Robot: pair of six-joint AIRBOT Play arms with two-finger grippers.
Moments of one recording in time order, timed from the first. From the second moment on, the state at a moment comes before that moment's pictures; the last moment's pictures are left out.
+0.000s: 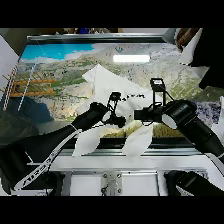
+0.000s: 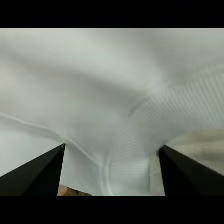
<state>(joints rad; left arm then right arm) -0.77 -1.57 1.18 1.47 -0.85 -1.96 0.58 -1.00 1.00 -1.68 1.11 2.17</state>
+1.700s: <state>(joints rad) -0.71 -1.20 1.60 1.51 -1.40 -1.79 0.50 -1.14 1.73 -1.50 1.72 1.85</state>
